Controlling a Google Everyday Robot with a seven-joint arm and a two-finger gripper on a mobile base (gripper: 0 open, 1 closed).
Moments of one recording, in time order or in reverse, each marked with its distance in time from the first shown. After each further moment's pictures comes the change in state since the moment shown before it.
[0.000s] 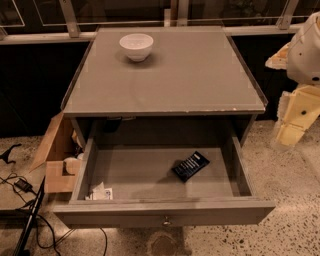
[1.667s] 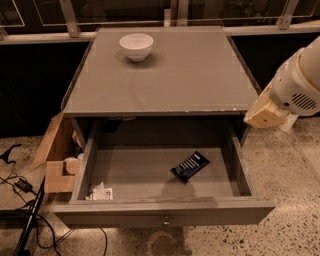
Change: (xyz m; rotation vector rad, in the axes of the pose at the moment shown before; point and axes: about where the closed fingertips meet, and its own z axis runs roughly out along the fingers) arm -0.003 -0.003 0.051 0.063 -0.112 0.218
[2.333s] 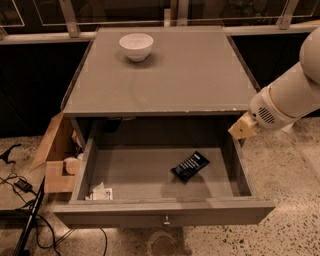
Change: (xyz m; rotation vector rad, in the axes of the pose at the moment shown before) arm 0.015 -0.014 0.086 -0.040 -0.018 0.402
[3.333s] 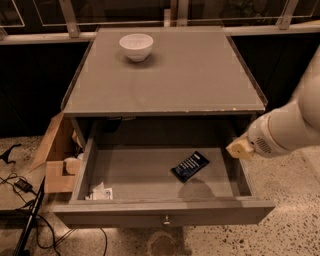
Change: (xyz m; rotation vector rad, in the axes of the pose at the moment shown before) arm 0.029 0.016 0.032 0.026 -0.072 -0.019
